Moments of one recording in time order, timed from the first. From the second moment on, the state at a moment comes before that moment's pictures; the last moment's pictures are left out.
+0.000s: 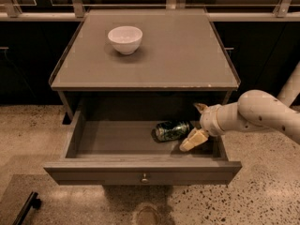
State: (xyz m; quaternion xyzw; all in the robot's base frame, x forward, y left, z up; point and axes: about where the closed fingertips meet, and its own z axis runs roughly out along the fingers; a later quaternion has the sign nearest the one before) arm 0.587 -0.161 0.659 -0.52 0.76 0.13 0.37
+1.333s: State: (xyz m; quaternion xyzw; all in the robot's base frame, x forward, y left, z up) arm 0.598 -0.117 0.617 -0.54 0.76 0.17 0.33
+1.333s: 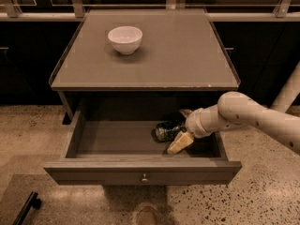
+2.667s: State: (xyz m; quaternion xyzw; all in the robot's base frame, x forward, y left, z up) arm 0.598 -0.117 0.617 -0.54 0.76 0.17 0.33
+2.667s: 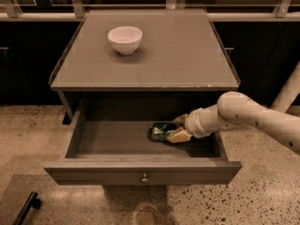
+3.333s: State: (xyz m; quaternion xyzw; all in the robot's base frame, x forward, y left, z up) arm 0.561 -0.119 0.675 -0.54 0.75 0.18 0.34
